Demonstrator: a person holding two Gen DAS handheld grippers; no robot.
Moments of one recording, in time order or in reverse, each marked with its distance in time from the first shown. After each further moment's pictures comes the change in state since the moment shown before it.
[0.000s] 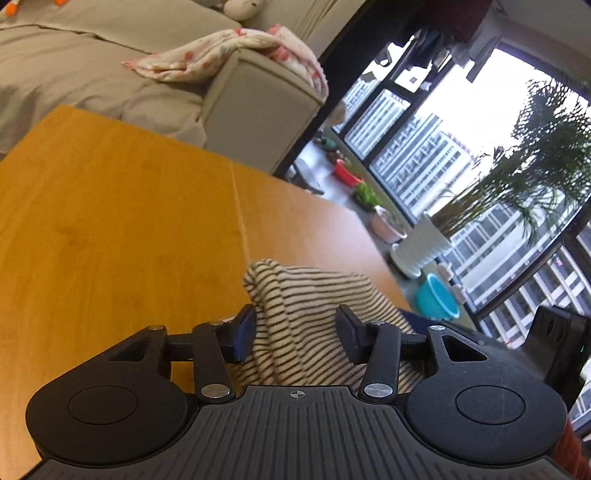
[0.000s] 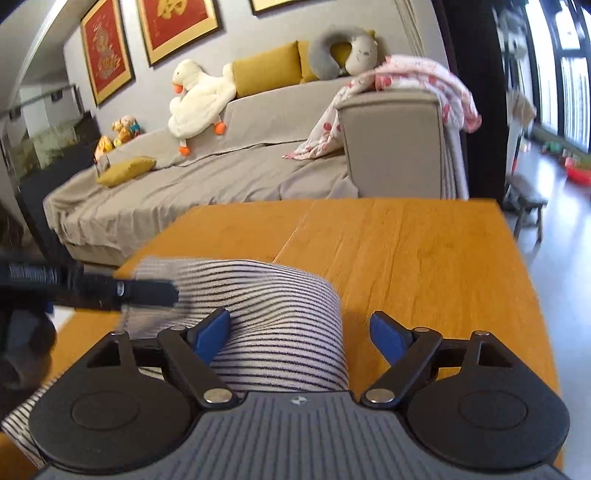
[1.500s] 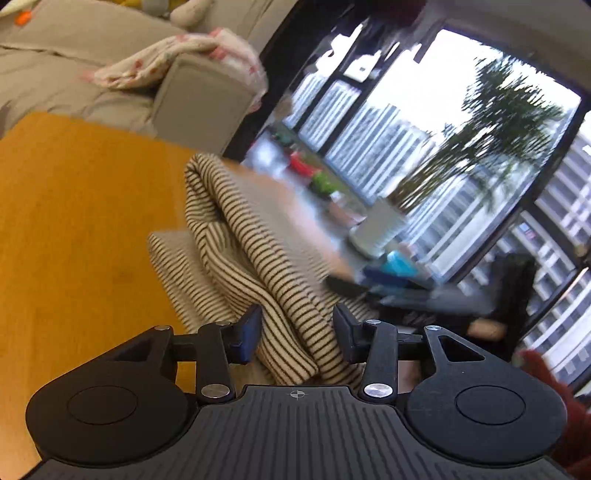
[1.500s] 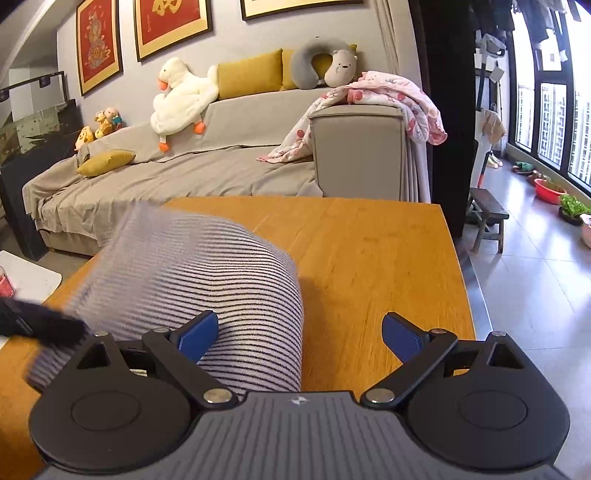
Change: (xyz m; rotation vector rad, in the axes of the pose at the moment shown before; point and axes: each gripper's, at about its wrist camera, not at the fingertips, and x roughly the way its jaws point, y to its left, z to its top) left arm -0.044 -0.035 -0.080 0.108 0.061 -0.028; right arm -0.064 0.001 -0.028 -0.028 -0.006 -0.097
